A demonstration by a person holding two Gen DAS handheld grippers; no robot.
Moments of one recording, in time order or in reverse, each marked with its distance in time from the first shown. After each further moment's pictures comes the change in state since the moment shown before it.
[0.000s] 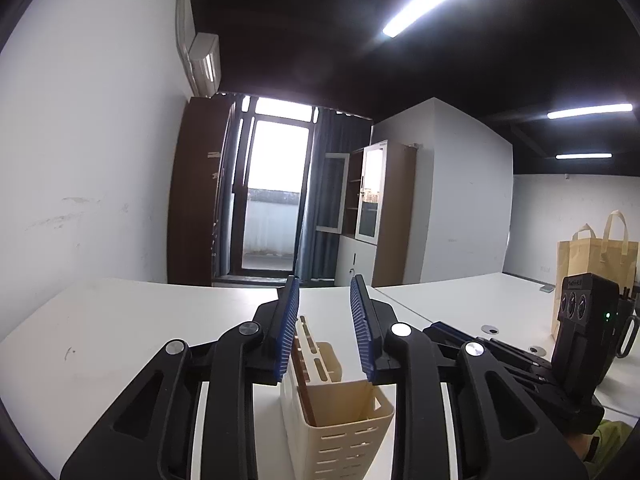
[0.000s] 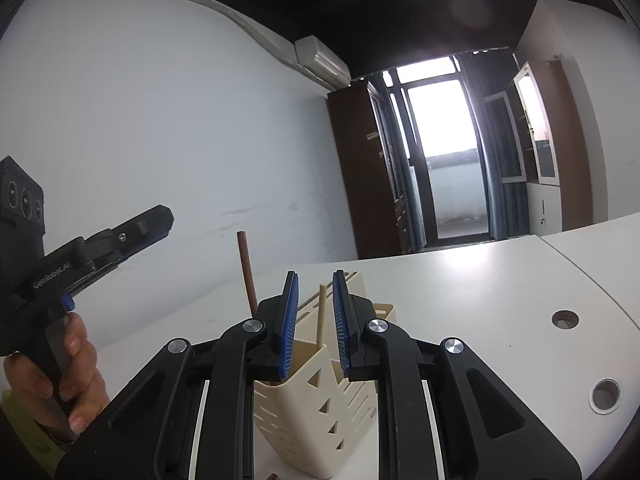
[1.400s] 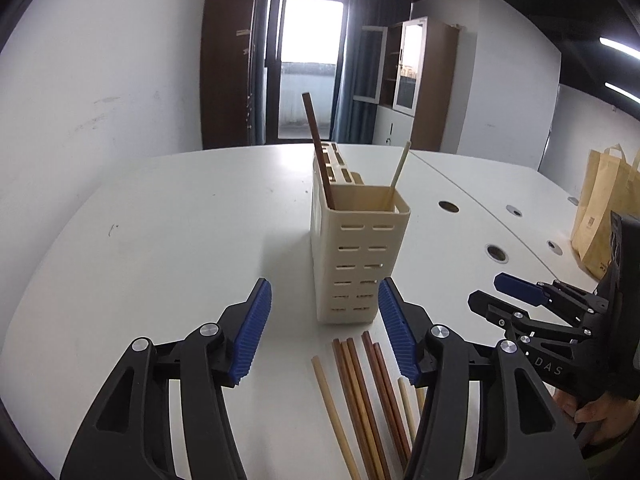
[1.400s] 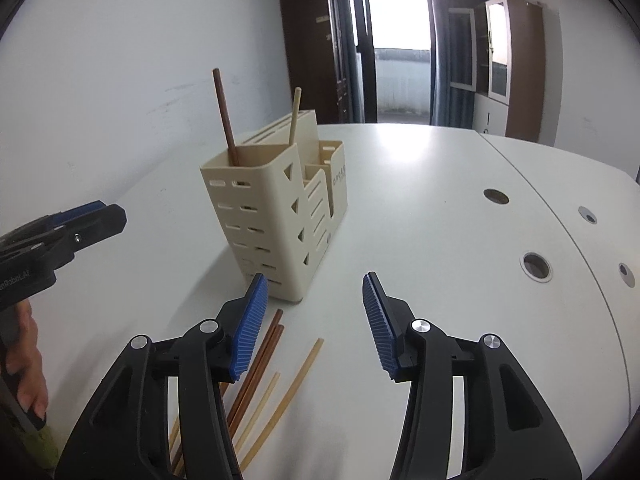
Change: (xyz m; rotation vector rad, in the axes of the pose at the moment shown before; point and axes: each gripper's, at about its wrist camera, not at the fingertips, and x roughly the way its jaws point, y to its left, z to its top) left arm -0.034 -0.009 -0.066 -0.018 0.528 0.148; right arm -0.041 0.026 -0.072 -0.010 0.510 -0.242
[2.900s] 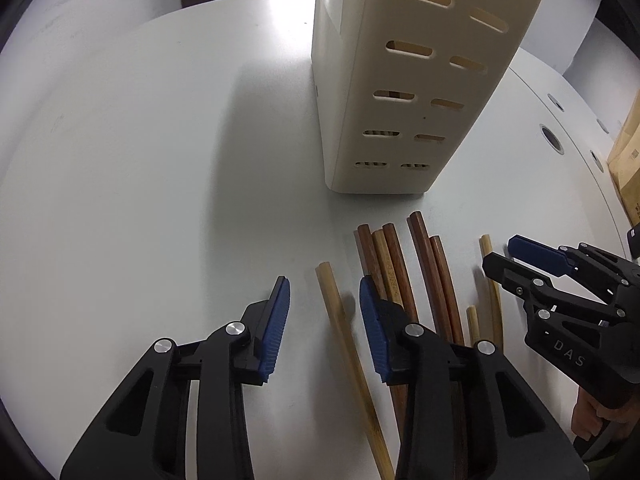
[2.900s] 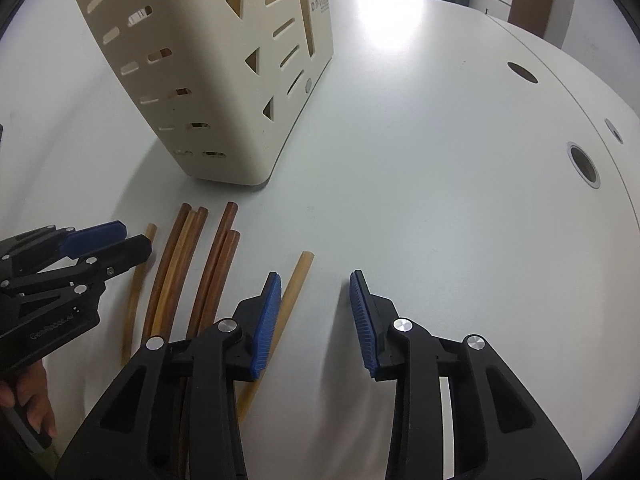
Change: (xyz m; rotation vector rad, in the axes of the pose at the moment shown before) left arm 0.147 0.006 -0.063 -0.008 0.505 -0.012; right arm 0.111 -0.002 -0.038 0.035 0.427 -0.076
